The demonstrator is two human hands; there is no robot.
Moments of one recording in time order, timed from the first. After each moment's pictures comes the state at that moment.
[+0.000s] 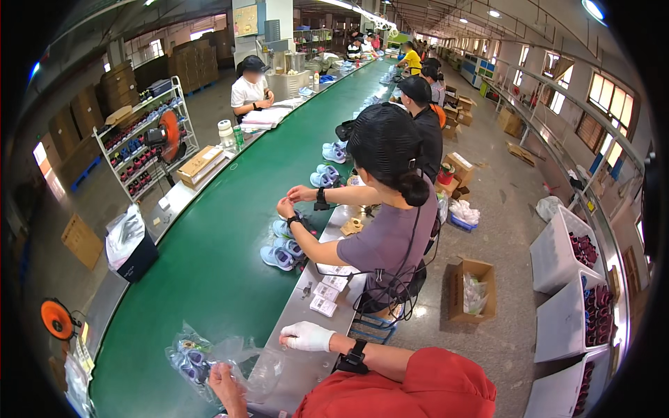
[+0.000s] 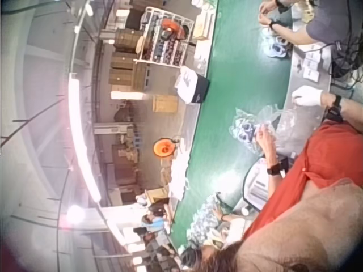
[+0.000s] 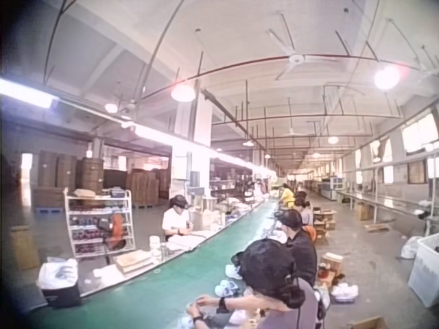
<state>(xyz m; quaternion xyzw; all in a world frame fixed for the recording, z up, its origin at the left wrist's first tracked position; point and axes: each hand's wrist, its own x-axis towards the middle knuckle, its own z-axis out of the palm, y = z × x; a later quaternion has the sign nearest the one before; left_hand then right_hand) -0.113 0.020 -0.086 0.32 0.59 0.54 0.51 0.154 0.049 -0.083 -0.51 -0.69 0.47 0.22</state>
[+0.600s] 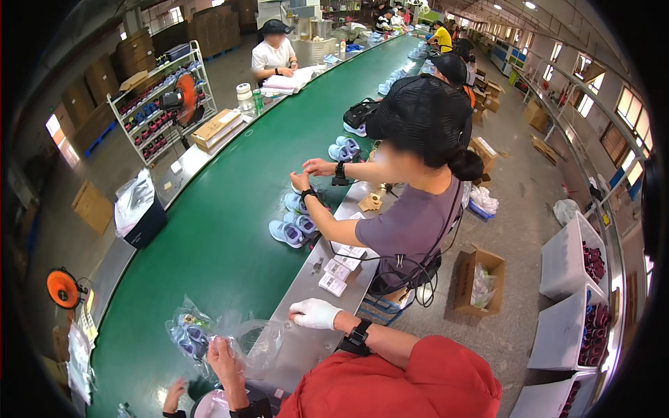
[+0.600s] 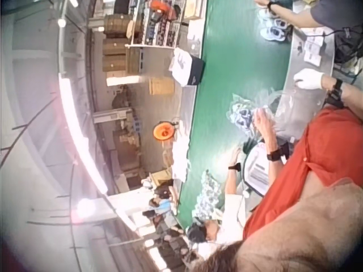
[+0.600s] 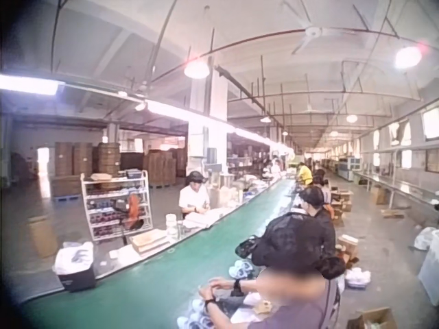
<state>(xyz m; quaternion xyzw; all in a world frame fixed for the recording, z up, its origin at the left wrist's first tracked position) -0.102 0.023 -0.070 0.29 0.58 0.57 0.51 0.165 0.062 -0.101 -0.52 -0.73 0.42 0.17</state>
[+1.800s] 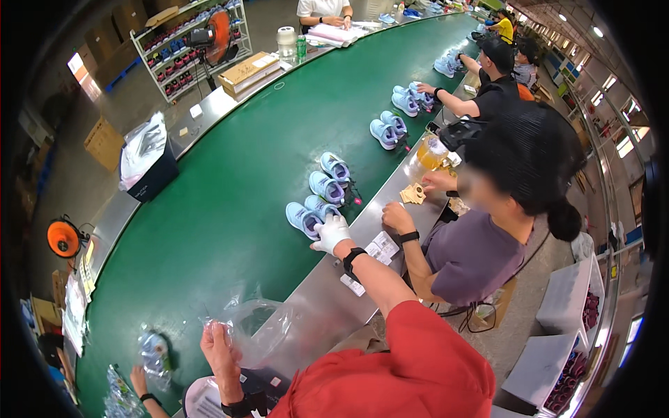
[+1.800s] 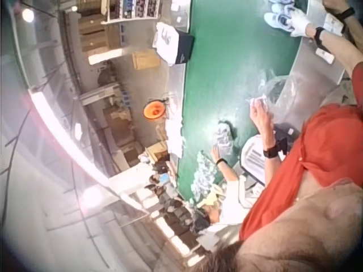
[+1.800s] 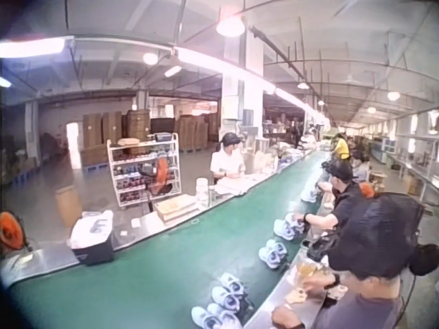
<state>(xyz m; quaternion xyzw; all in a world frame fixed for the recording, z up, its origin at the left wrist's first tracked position) -0.095 0.068 -0.047 0.22 0.65 0.52 0.51 0.209 0.261 -0.192 -0.65 -0.75 0.11 -0.04</state>
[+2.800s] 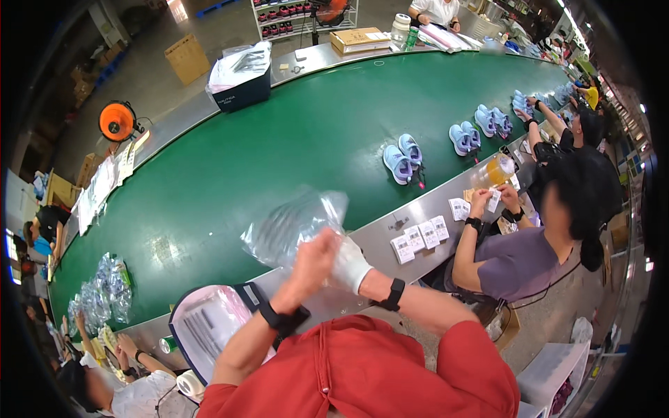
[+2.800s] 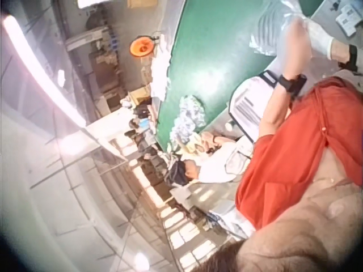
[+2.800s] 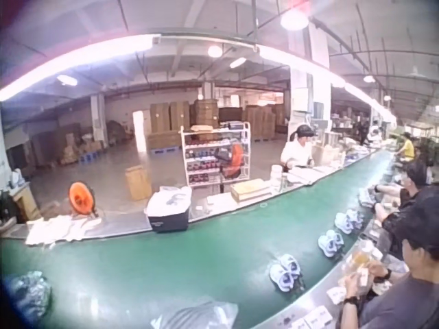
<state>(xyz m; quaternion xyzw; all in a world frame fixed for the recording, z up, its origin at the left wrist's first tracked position) -0.034 0.061 -0.063 0.60 0.58 0.43 0.34 0.079 0.088 -0.113 -0.31 -0.94 0.09 0.07</state>
